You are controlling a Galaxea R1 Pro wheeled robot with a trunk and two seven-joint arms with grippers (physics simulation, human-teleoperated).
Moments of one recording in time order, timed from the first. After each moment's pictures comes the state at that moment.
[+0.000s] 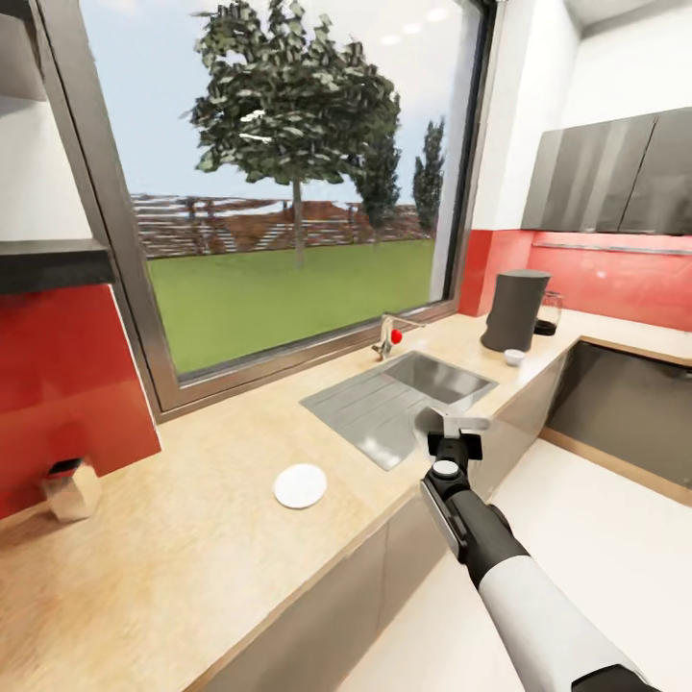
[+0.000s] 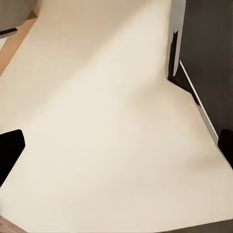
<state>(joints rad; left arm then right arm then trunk) 0.03 0.09 0.01 0.04 -0.03 0.03 0.14 -0.74 0.09 0.21 -0.84 0.01 0.23 -0.61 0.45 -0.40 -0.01</state>
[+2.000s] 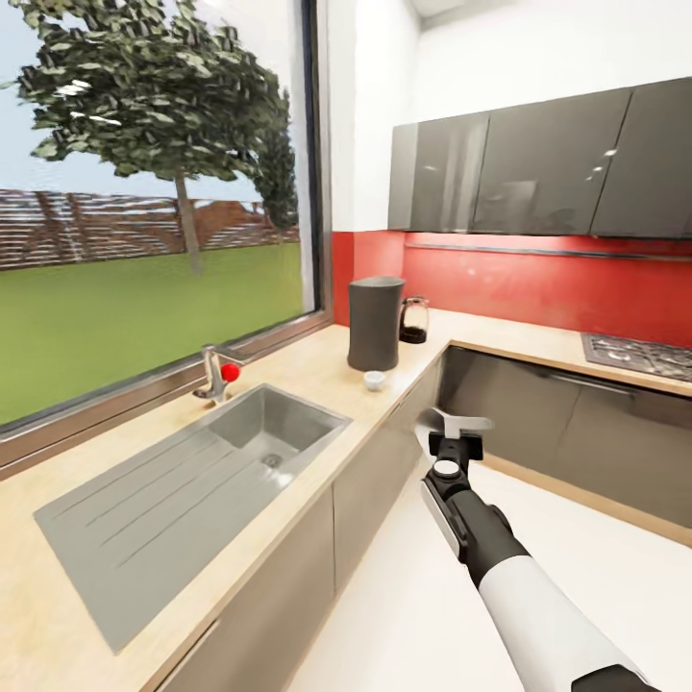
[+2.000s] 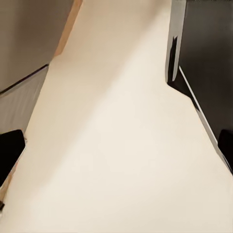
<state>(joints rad) 0.03 0.09 0.01 0.04 -0.02 0.02 0.14 -0.74 0.09 0.20 -0.83 0.01 0.23 -0.61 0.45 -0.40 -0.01</state>
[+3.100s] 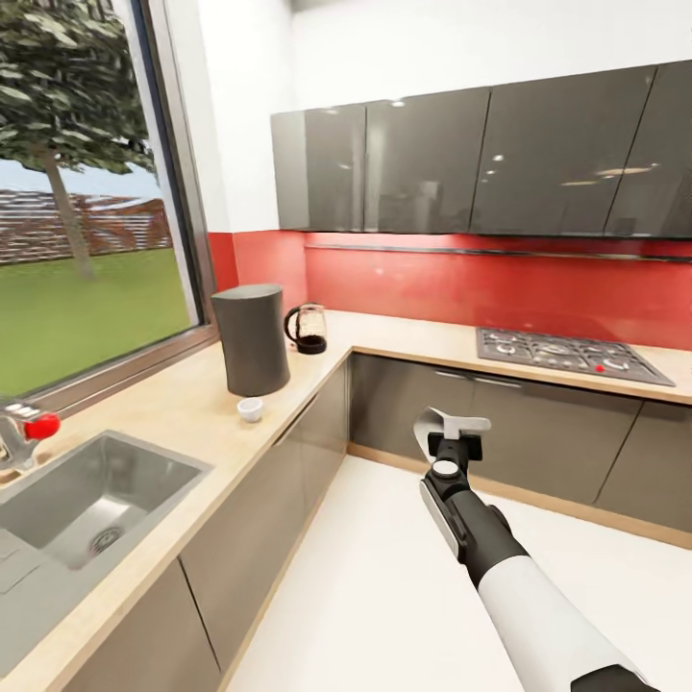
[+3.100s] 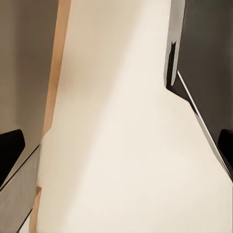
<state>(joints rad) 0.03 0.09 0.02 0.02 -0.02 0.02 0.14 -0.74 0.09 0.20 -0.83 0.01 0.23 -0.61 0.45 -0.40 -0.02</state>
